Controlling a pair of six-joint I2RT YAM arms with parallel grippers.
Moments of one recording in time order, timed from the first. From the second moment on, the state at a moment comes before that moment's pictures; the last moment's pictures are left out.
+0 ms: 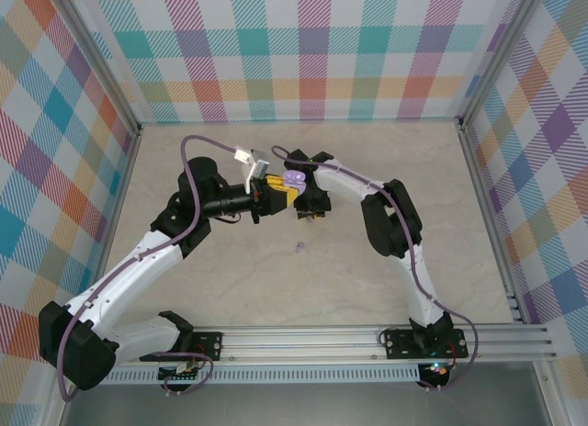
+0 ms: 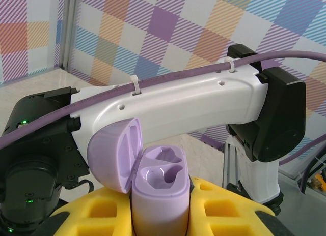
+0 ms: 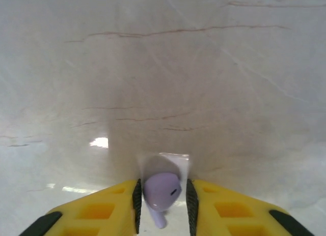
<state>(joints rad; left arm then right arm) -0.54 1.13 0.97 0.02 0.73 -0.24 0.66 2.31 1.89 -1.07 -0.01 0.54</state>
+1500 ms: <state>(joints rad) -0.54 1.13 0.97 0.02 0.74 -0.25 0.61 2.33 1.96 -1.17 -0.05 0.41</state>
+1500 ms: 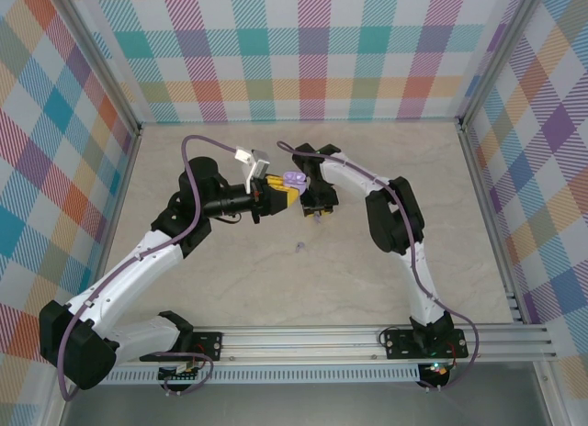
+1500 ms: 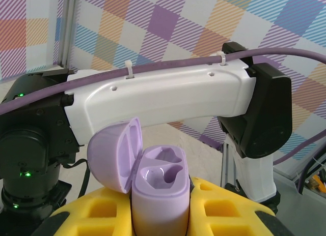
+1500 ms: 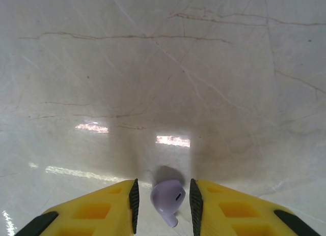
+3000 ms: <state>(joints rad) -0.54 1.13 0.97 0.02 0.73 -0.26 0.58 2.30 1.87 -1.11 -0.08 0.44</state>
